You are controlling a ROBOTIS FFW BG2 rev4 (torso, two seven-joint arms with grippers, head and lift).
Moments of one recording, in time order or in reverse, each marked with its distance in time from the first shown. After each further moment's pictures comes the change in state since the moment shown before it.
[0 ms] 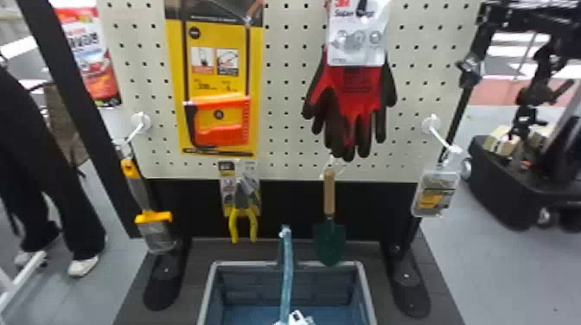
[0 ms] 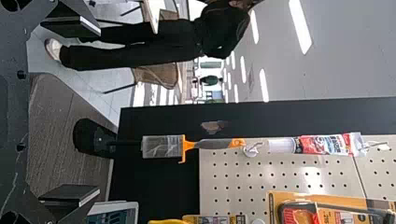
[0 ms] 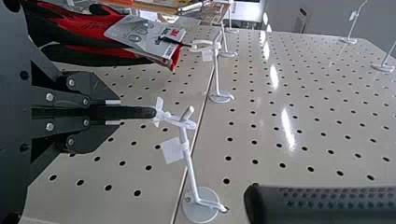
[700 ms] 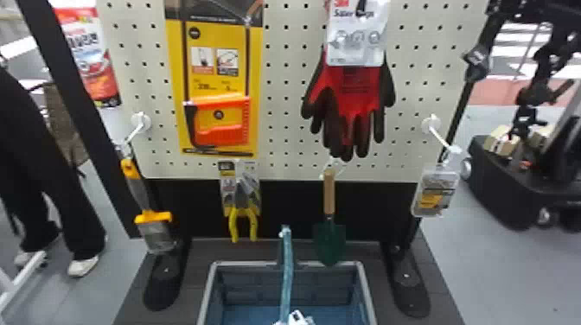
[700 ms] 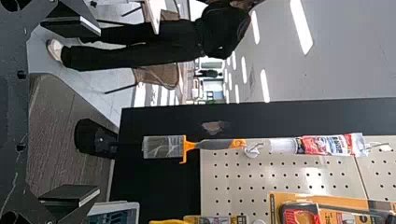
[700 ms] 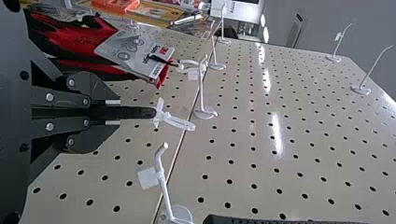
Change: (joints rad) left arm 0.001 0.000 -0.001 0.000 0.004 0.002 0.000; right arm 0.060 0.004 -0.056 -0.115 -0.023 0.002 -0.032
